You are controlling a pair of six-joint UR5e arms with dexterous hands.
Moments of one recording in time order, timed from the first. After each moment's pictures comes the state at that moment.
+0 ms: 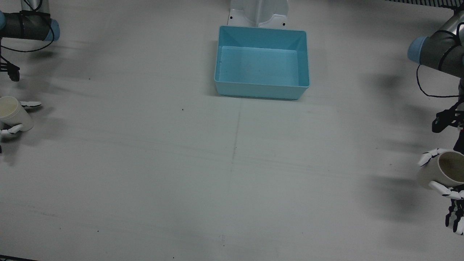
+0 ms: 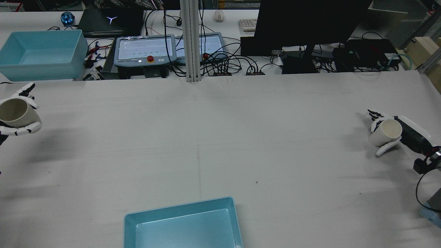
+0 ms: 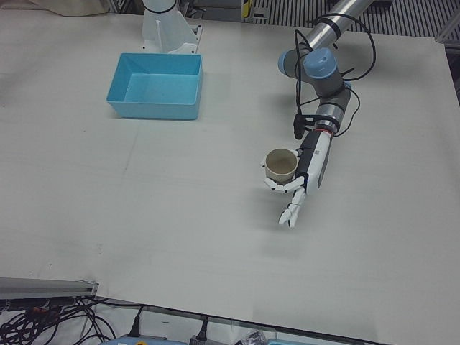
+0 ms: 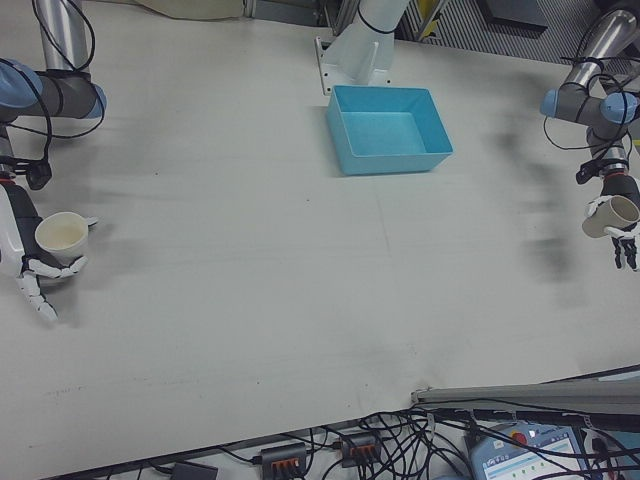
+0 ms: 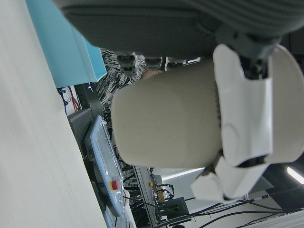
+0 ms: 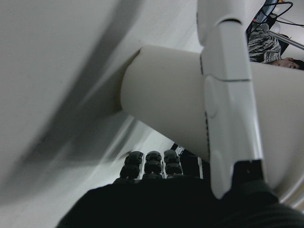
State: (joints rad) left arm -0.81 -1.56 -1.73 -0.09 1.00 0.41; right arm 1.06 -1.54 1.09 -2.67 -1.40 -0.56
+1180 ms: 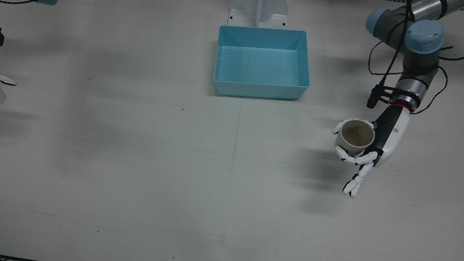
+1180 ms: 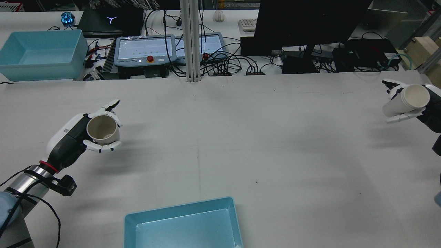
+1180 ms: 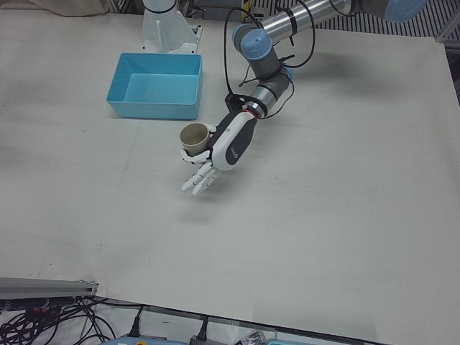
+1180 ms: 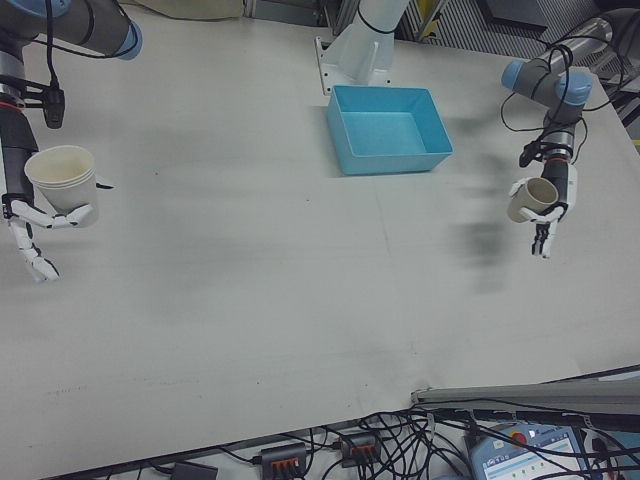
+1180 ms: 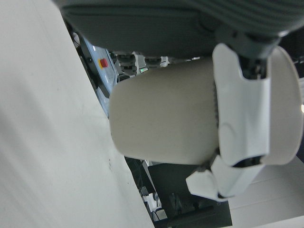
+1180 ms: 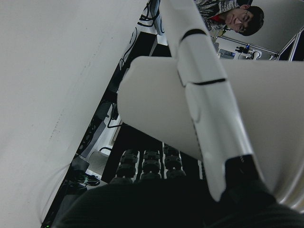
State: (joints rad) left arm -0.58 -1.78 -1.88 0.19 0.98 0.52; right arm 1.17 -1.70 1.75 -3.19 -1.39 -0.35
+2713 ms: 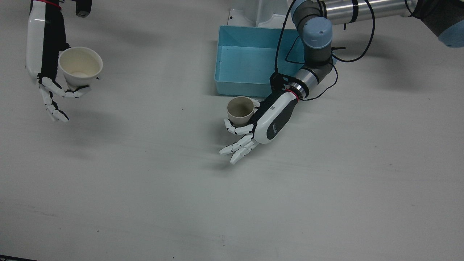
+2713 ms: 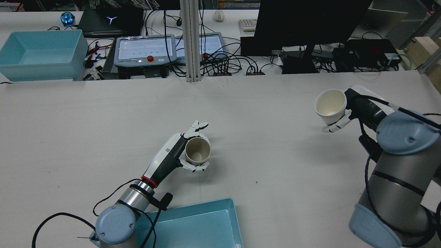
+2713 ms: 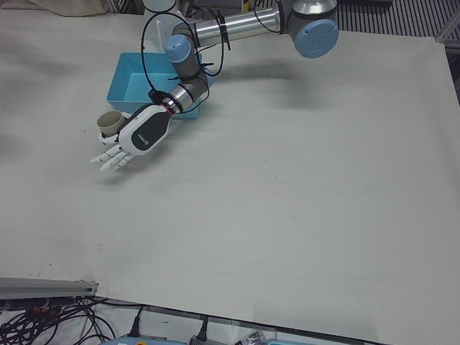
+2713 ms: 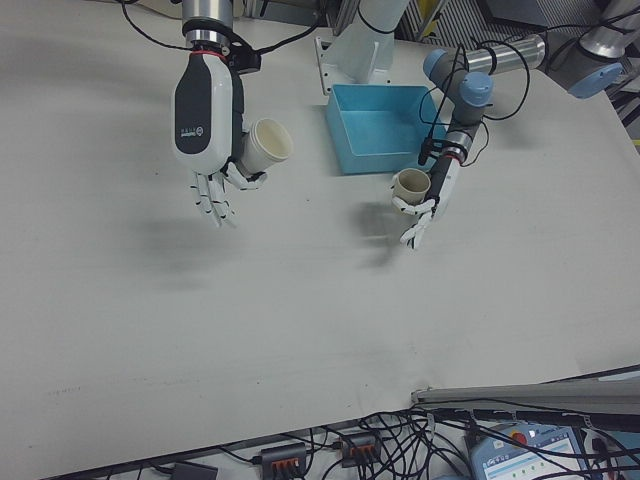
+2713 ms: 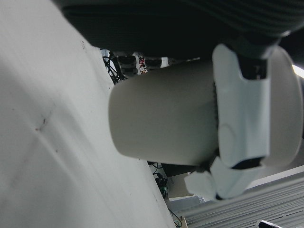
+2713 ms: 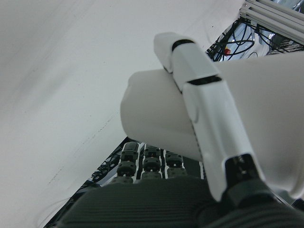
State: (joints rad) left arm -0.35 -2.22 -1.56 0.15 0.87 0.74; right arm 0.80 -1.21 2.18 -4.49 -1.15 -0.51
